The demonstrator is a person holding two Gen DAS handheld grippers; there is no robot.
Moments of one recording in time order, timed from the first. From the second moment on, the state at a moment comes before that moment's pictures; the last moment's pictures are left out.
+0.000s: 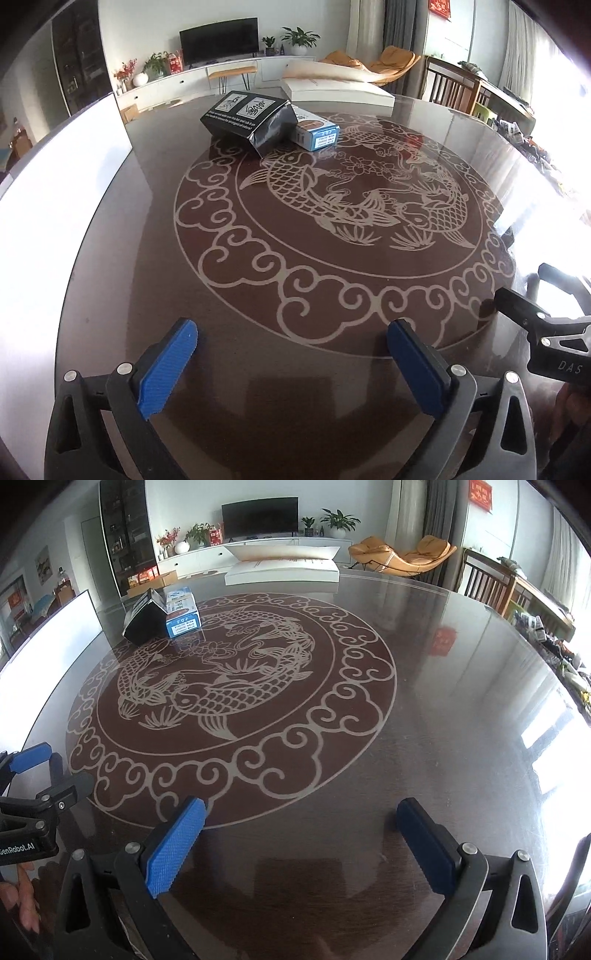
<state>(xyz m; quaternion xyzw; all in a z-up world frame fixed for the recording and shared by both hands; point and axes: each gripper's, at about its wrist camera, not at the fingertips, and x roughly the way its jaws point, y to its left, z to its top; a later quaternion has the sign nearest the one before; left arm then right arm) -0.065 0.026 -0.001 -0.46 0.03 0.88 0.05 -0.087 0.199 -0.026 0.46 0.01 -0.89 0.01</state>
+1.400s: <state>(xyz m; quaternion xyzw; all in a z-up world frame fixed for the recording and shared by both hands) -0.065 0.025 -0.002 -0.46 0.02 0.89 0.05 -0.088 0.200 -0.027 0.46 0.01 -0.89 0.01</state>
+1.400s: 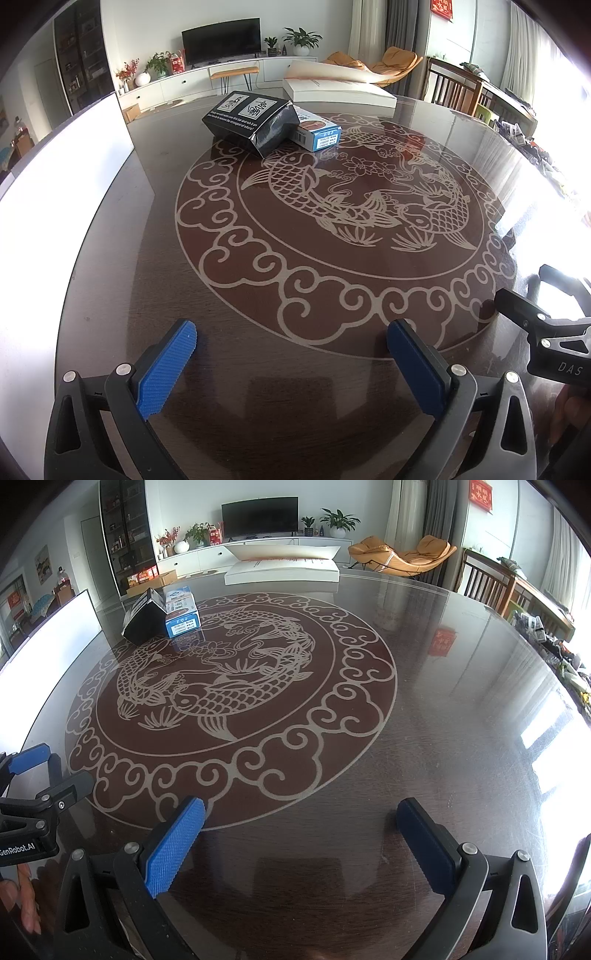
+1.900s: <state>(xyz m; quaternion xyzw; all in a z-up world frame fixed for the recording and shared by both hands) -0.067 0.024 -0.003 -0.46 0.02 0.88 0.05 -0.089 0.200 -0.027 0.46 0.01 -0.89 0.01</state>
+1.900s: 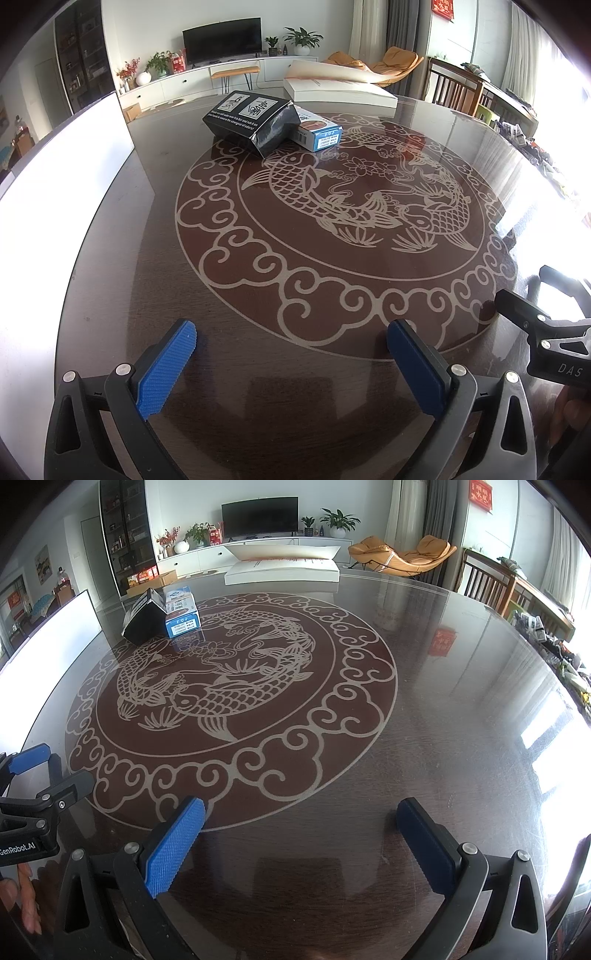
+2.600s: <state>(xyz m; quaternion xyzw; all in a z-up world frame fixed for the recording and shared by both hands) -0.291 -0.040 0.003 -0.50 -0.20 0.84 -0.03 -0.089 0.200 -0.027 0.46 0.01 -0.89 0.01</state>
